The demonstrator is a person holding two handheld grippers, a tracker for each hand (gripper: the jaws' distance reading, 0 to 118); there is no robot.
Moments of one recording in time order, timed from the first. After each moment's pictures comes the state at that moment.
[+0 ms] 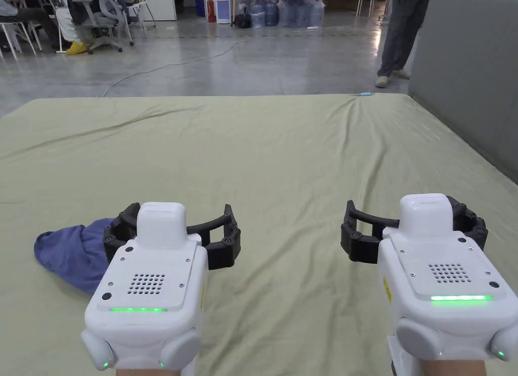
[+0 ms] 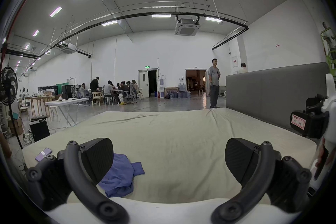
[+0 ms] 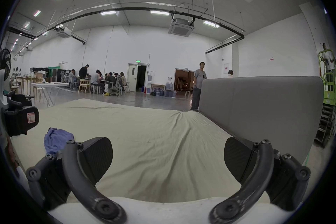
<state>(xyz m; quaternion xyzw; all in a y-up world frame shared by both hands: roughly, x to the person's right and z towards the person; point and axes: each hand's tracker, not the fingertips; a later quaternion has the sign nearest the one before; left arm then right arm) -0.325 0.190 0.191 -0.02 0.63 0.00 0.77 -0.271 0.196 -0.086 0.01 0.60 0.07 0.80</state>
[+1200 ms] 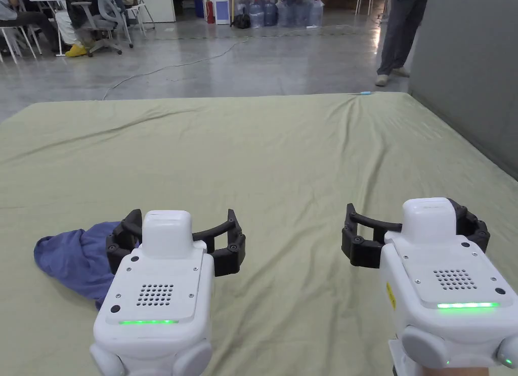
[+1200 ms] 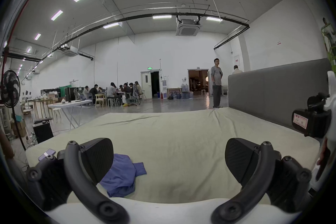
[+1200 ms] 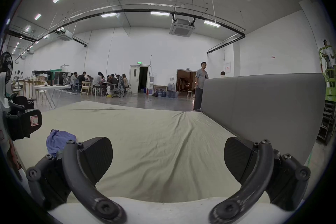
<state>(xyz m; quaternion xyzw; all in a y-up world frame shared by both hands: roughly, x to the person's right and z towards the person) -0.320 0.188 0.181 -0.03 0.65 -0.01 0.76 -0.269 0.194 -0.090 0.00 0.60 0.06 0.79</state>
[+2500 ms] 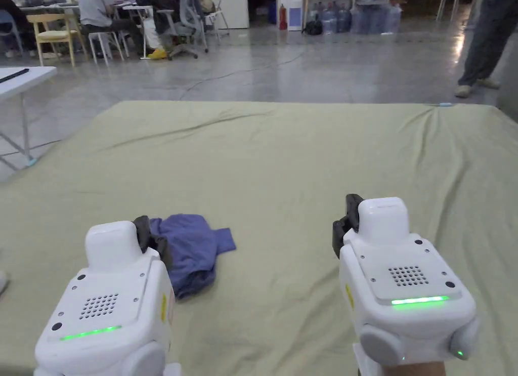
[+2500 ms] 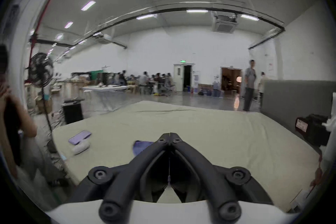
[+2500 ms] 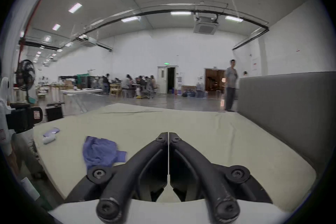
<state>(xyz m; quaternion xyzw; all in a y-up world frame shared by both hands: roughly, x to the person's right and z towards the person) -0.283 0.203 0.317 0.00 0.76 0.07 0.64 -0.313 0.200 0.038 -0.01 0.73 0.04 0.68</state>
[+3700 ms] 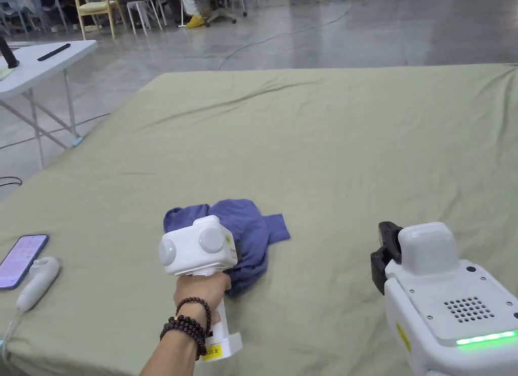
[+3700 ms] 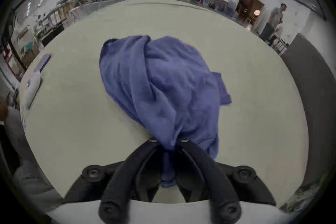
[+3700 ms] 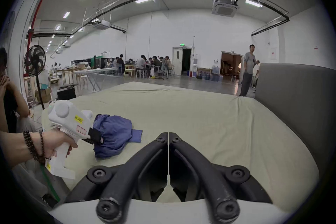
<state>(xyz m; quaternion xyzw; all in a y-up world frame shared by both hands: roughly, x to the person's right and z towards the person) -0.536 0.065 0.363 -0.25 0.65 0.41 0.59 -0.354 0.156 0.057 -0.06 0.75 0.13 0.65</state>
